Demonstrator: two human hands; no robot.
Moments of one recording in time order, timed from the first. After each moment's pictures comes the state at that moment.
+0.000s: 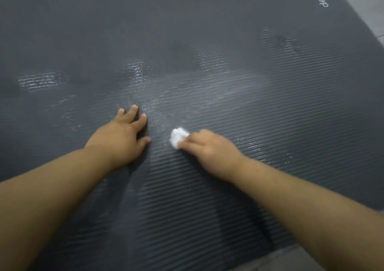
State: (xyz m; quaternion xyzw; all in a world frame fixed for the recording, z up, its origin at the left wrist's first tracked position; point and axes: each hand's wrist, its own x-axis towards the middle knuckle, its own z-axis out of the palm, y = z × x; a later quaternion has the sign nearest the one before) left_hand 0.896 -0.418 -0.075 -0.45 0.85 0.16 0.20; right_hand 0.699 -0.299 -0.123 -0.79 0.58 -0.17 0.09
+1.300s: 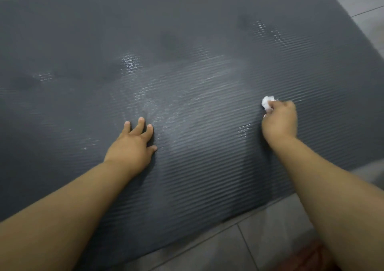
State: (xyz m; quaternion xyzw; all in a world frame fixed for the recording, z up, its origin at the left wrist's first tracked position) left_hand 0.891 -0.345 -0.075 -0.46 0.84 0.19 0.23; right_hand 0.584 -0.224 -0.115 -0.30 0.92 -0.23 0.08
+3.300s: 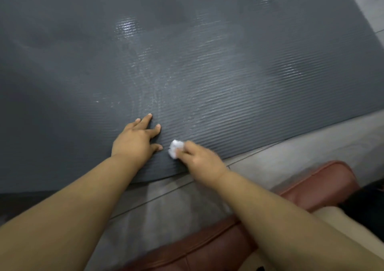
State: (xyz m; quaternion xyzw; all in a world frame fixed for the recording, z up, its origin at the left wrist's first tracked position) left_hand 0.939 -0.253 -0.071 -0.45 0.85 0.21 0.19; right_hand 0.796 -0.122 -0.091 -0.69 0.67 -0.07 0.25
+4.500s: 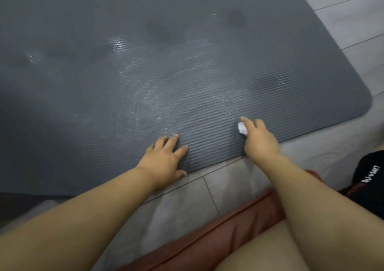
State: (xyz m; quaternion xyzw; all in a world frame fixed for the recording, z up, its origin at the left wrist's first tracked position) left_hand 0.854 -0.189 -0.057 -0.30 0.89 0.17 0.29; right_hand 0.619 -0.084 -0.075 -0.43 0.88 0.00 0.21
